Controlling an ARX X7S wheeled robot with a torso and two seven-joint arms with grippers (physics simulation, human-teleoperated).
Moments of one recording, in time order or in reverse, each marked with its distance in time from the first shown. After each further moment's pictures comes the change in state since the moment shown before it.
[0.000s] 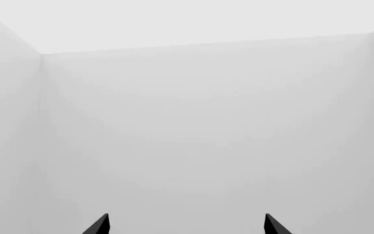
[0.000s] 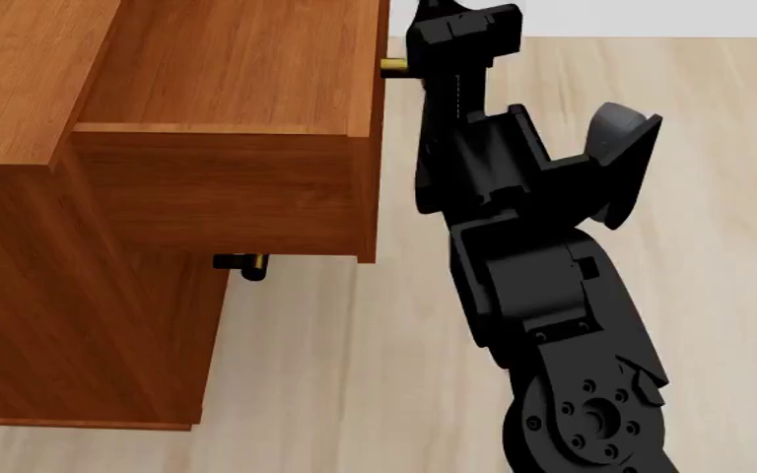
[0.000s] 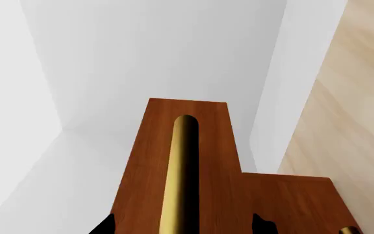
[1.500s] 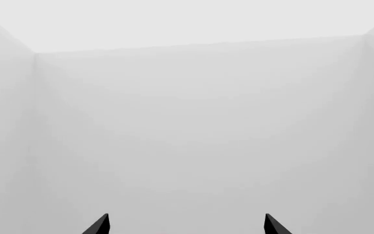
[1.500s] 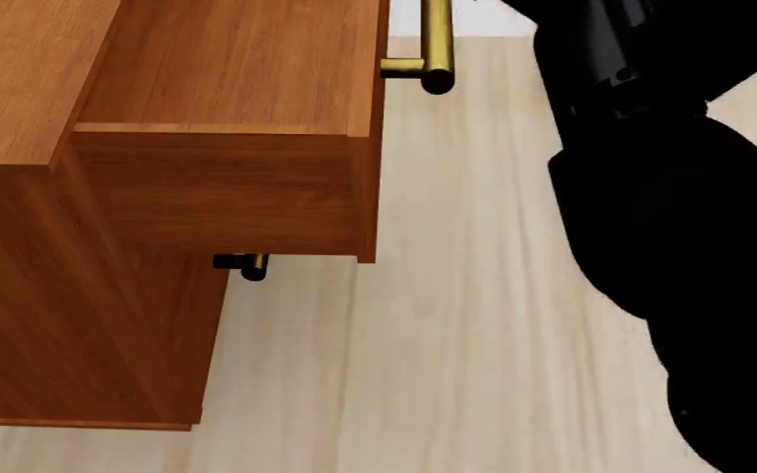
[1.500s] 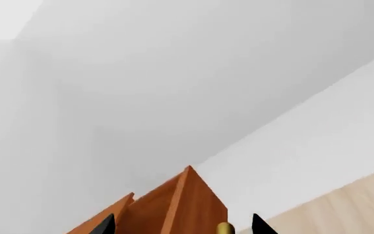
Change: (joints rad) left arm -0.008 0.001 0.027 -0.007 -0.011 0.016 -0.011; right arm 0.274 0.328 -0.186 -0.259 -0.485 0.168 0.368
